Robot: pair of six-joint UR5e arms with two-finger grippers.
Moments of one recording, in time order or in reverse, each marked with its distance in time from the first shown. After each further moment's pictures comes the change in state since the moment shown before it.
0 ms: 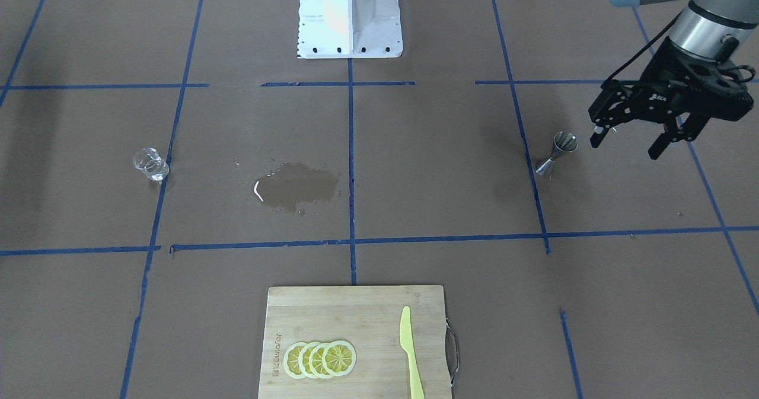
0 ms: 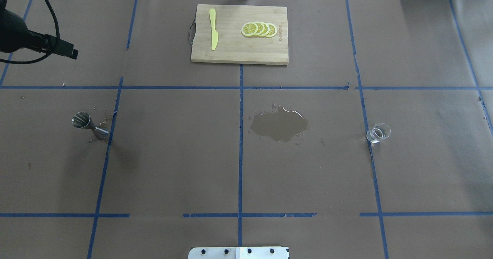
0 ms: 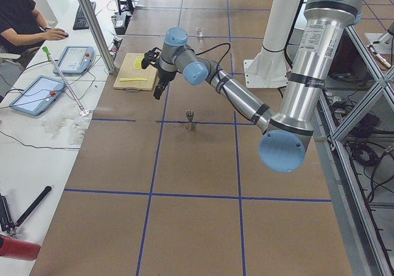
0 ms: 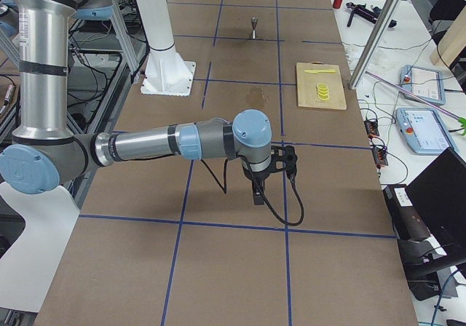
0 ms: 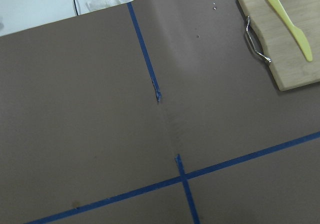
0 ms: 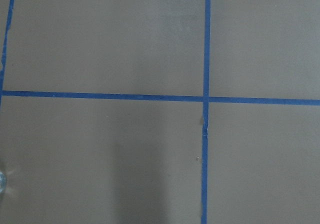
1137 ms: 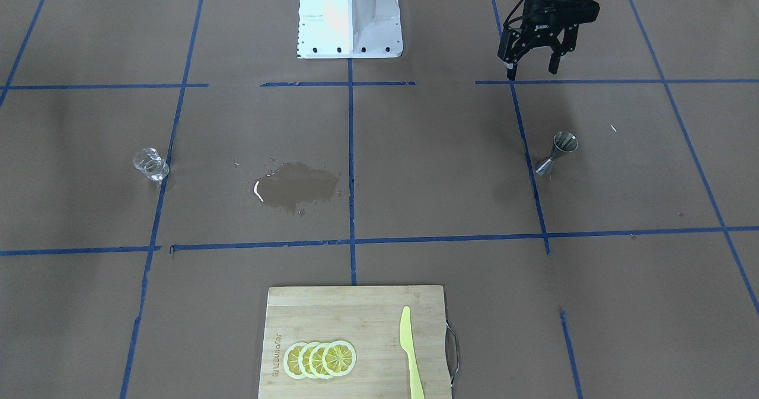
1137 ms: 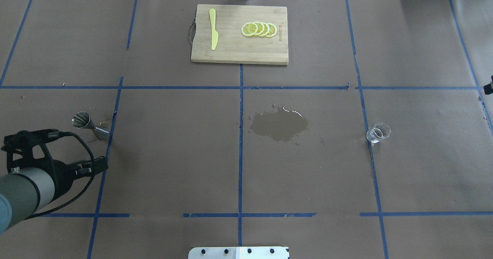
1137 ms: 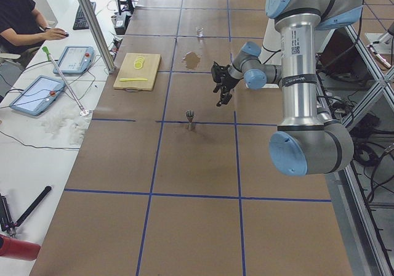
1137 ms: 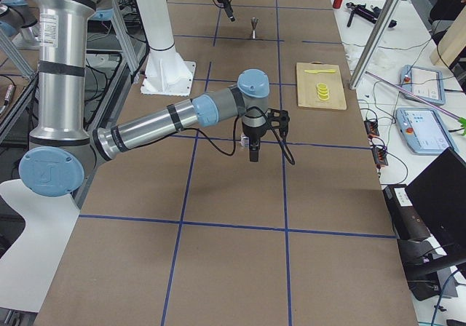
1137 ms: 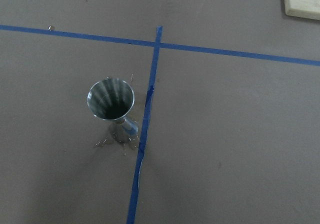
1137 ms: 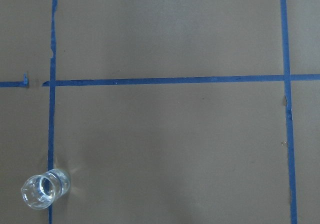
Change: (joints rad) left arm 0.830 0.397 -0.306 0.012 0.850 -0.943; right arm -0.278 0.002 0.164 0.035 -0.103 0.362
